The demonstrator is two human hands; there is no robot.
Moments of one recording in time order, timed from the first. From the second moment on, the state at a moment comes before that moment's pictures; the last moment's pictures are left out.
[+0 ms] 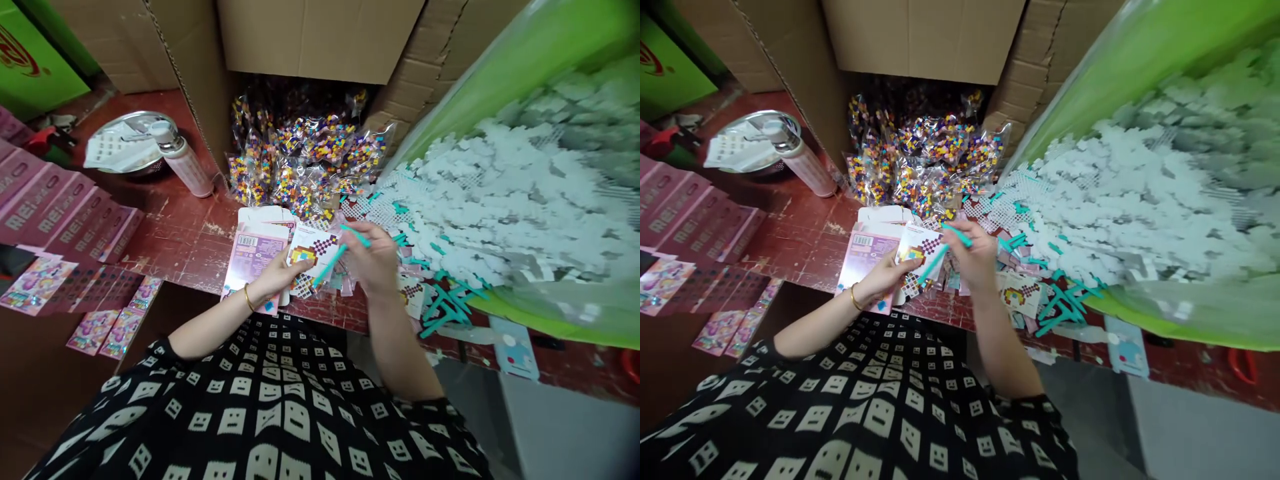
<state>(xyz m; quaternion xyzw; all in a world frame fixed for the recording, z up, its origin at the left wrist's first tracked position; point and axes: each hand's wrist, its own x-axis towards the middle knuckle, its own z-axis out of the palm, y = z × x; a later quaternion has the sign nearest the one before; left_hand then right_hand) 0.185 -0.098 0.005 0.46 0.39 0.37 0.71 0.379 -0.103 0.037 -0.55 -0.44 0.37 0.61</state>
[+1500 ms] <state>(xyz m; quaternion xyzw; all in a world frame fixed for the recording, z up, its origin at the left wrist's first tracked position) 0.090 -0.141 0.004 0.42 0.49 0.39 0.66 0.300 -0.106 0.019 -0.45 -0.74 0.36 0.34</state>
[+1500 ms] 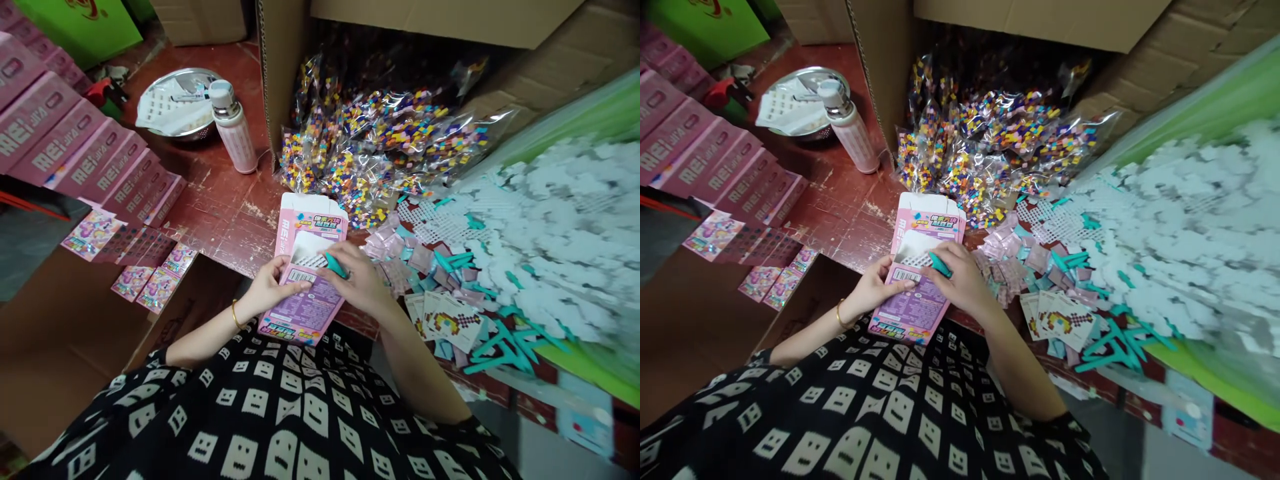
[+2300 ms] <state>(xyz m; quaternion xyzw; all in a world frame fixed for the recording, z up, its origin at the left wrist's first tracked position) 0.129 -0.140 -0.020 0.58 0.39 0.51 0.51 0.307 -0.184 -0.031 -0.52 -0.48 0.30 0.64</state>
